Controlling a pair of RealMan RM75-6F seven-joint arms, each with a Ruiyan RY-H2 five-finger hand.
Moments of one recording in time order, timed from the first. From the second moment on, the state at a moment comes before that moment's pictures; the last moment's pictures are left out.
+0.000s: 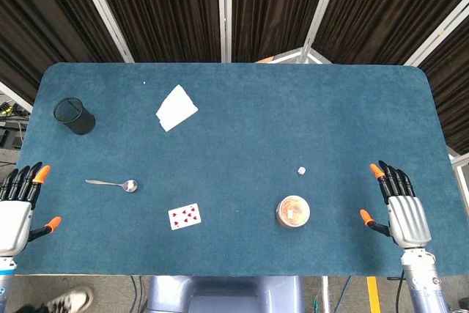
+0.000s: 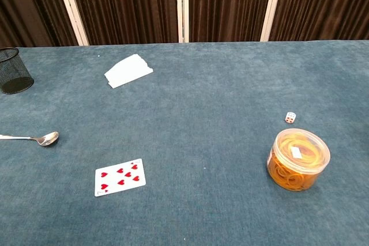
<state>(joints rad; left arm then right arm) -0.06 -1.21 -0.03 -1.56 1.57 1.57 0.12 0.13 -1.26 0.09 -1.64 -1.50 1.46 -0.01</state>
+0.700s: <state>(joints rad) -0.06 -1.21 -0.04 -1.56 1.57 1.58 0.10 0.14 -1.25 0.09 -1.66 -1.49 1.44 -0.04</state>
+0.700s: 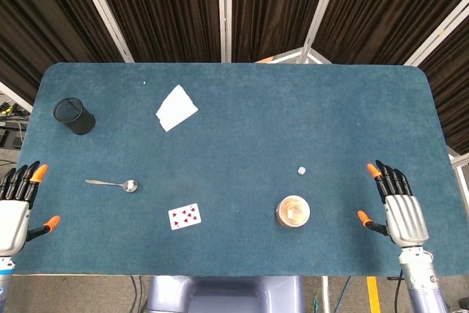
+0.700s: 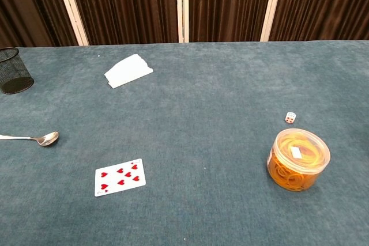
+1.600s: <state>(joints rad) -0.07 -1.20 -0.04 -1.56 1.56 1.55 0.07 0.48 -1.33 0.28 -1.81 -1.00 1.14 -0.57</state>
